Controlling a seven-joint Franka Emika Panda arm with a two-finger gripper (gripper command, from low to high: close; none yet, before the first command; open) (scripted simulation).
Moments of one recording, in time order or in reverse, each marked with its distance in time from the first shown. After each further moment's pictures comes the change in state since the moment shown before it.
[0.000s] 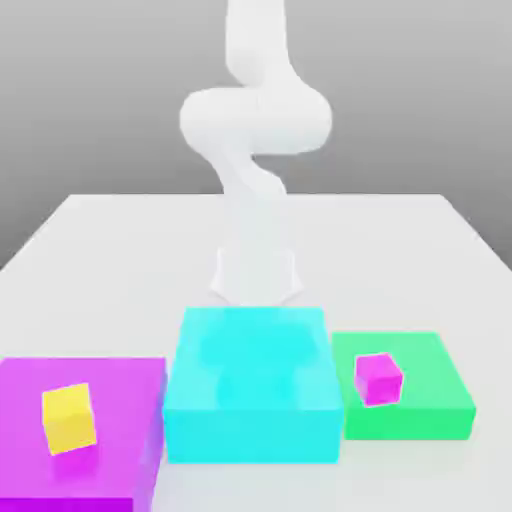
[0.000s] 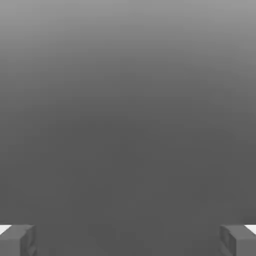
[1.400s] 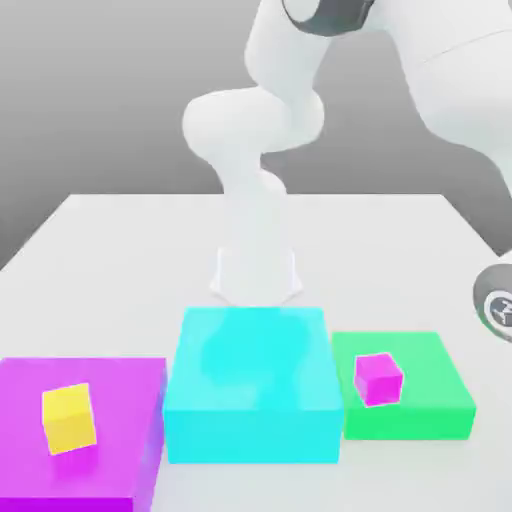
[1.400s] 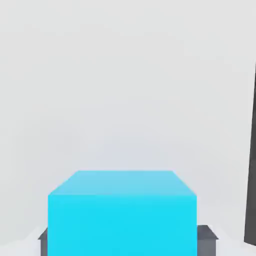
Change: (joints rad) arm 0.455 1.333 0.117 0.265 -0.136 0.317 -0.867
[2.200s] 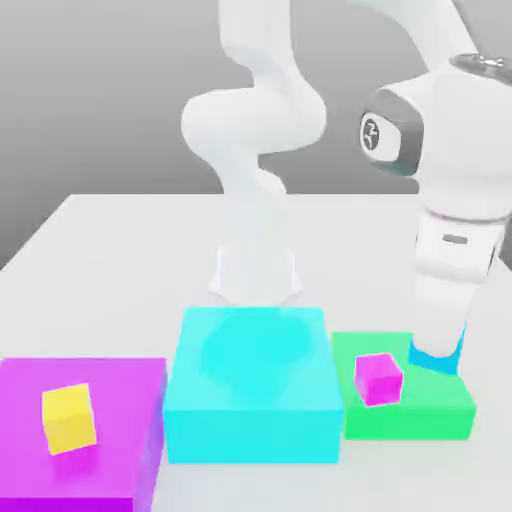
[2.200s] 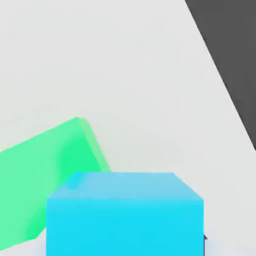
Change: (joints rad) arm -0.120 -0.774 -0.053 -0.599 0.159 -0.169 0.305
